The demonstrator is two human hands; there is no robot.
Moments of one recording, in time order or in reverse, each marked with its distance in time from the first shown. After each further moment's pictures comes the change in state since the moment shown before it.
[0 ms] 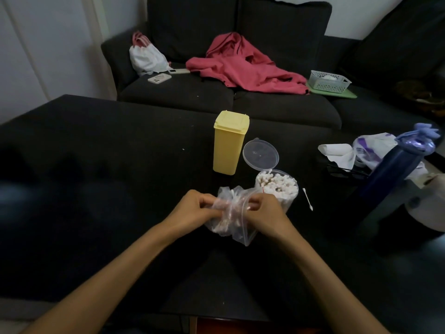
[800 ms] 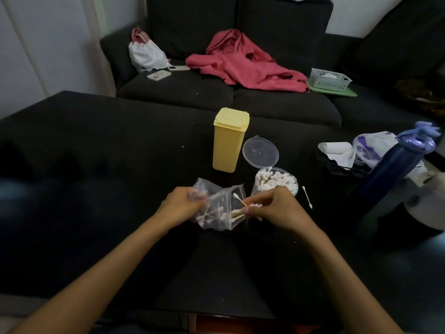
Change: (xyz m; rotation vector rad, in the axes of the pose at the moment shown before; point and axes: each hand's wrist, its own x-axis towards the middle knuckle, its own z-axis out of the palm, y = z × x) left_hand 0.008 -0.010 -0.013 0.212 0.218 -0.215; right_hand -0.001 -0.003 -0.026 -0.172 -0.039 0.023
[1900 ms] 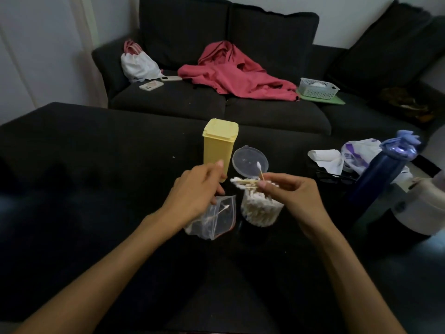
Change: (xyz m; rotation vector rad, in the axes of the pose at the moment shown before) left_hand -0.016 0.080 0.008 0.124 0.146 0.293; right_hand -0.012 -0.006 -0.036 0.408 0.314 -0.233
